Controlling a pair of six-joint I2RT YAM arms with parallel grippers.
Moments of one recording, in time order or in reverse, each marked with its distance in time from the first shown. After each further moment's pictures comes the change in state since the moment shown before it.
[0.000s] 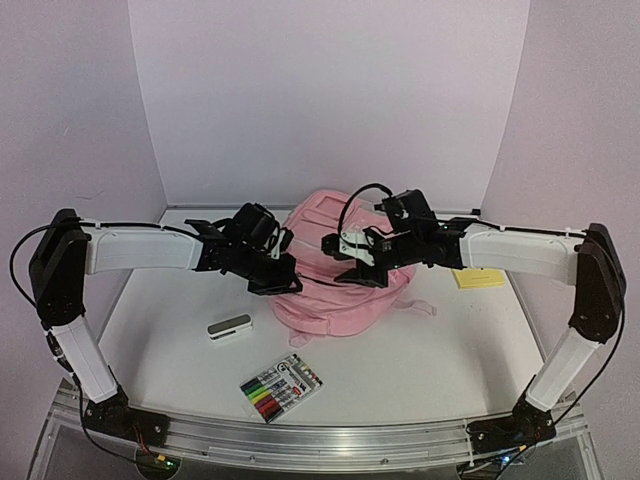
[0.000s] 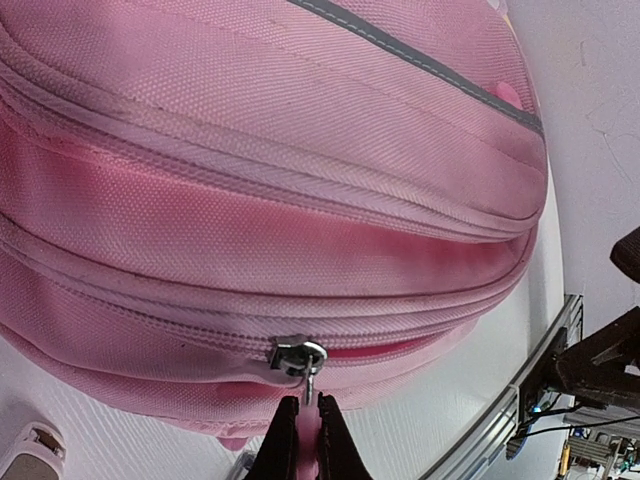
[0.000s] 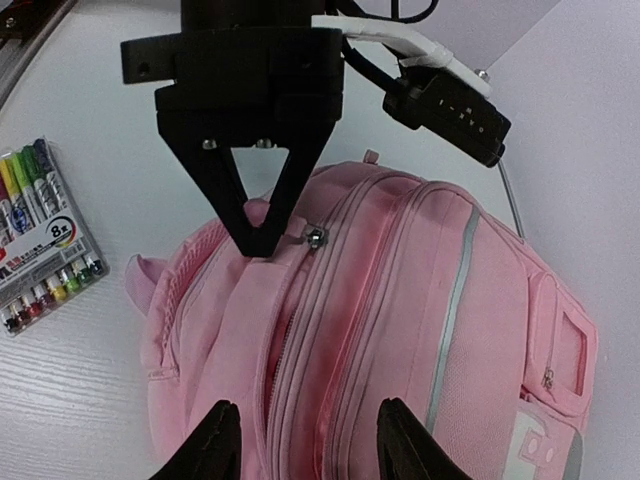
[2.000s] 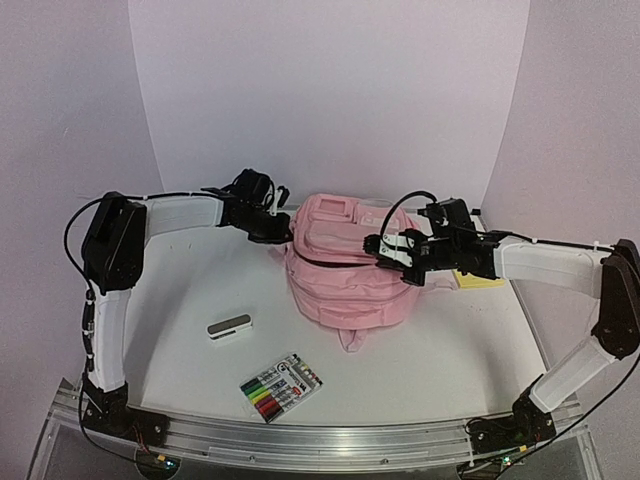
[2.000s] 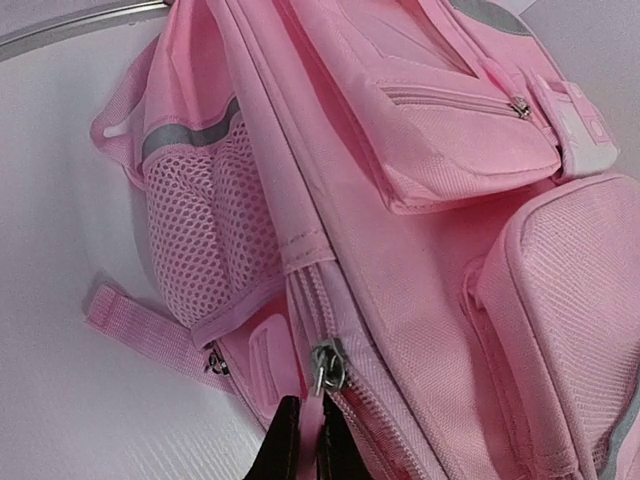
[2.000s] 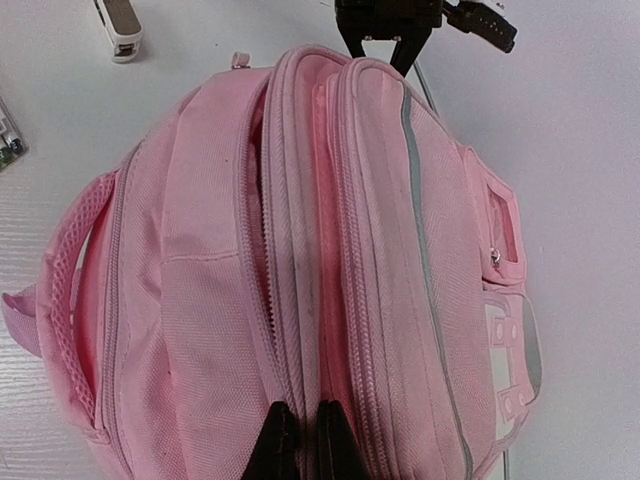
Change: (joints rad) left arm 0.269 0.393 0.471 -0.017 -0.014 0.363; right arm -0.160 -0.164 -0.225 0.101 0.109 -0.100
